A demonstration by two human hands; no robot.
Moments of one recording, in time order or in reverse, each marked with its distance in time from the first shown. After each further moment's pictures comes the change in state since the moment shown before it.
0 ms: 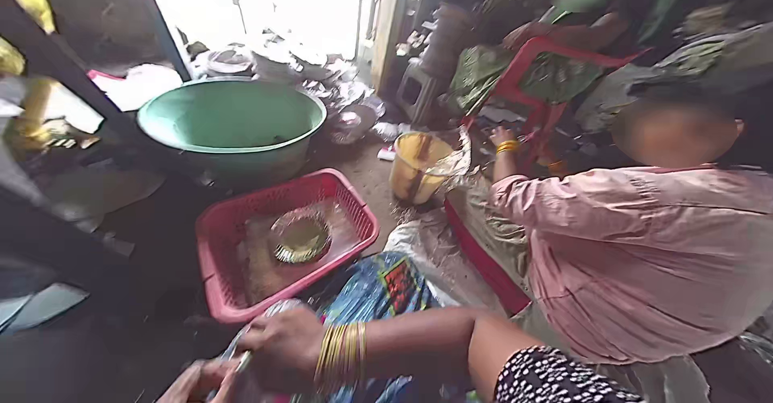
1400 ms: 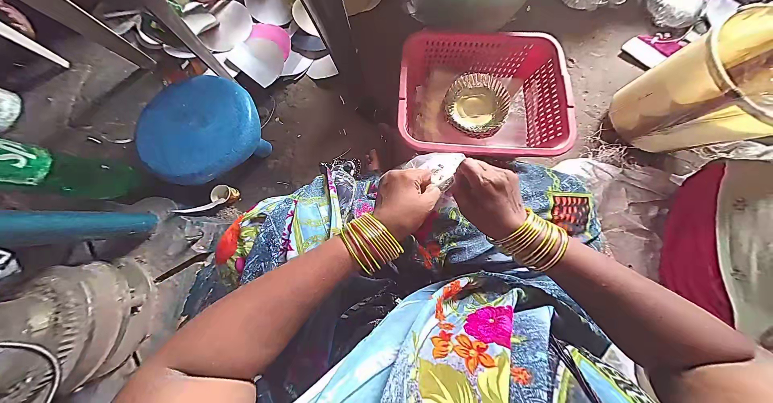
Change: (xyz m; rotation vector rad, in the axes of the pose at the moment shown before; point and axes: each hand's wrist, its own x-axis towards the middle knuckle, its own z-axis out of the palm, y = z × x) left_hand 0.001 0.053 0.009 0.075 -0.193 -0.342; right_hand -0.026 0.045 0.011 -0.175 0.397 -0.158
